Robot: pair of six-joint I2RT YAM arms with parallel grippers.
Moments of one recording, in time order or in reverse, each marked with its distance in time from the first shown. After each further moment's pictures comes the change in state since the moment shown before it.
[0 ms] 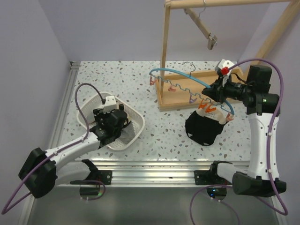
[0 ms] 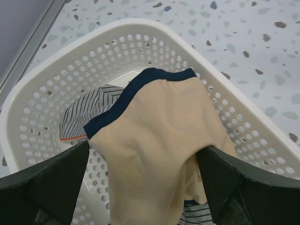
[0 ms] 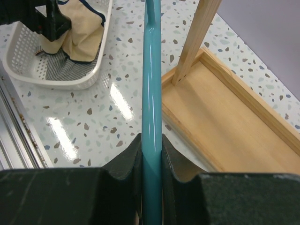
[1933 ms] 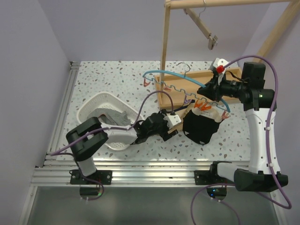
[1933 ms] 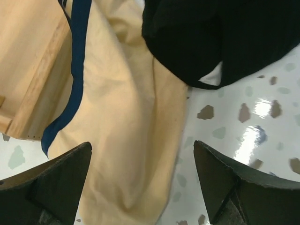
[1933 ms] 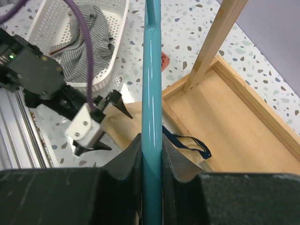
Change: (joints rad) left arm -0.303 0.565 0.245 0.567 0.978 0.678; right arm 0.063 0.048 0.021 0.005 -0.020 -0.004
